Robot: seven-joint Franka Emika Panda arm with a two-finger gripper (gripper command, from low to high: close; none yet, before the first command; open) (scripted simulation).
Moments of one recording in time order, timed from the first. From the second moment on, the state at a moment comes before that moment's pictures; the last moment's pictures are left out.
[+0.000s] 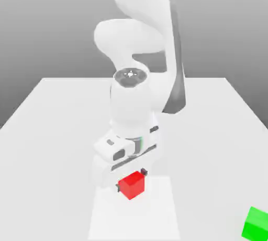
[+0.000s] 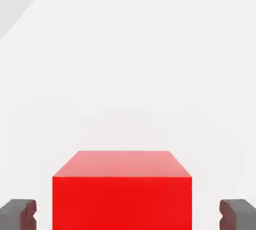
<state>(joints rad) 0.11 0.21 -0.09 -2.83 0.16 3.03 -0.04</state>
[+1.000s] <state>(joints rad) 0.38 0.21 0.03 -2.36 -0.08 2.57 0.26</state>
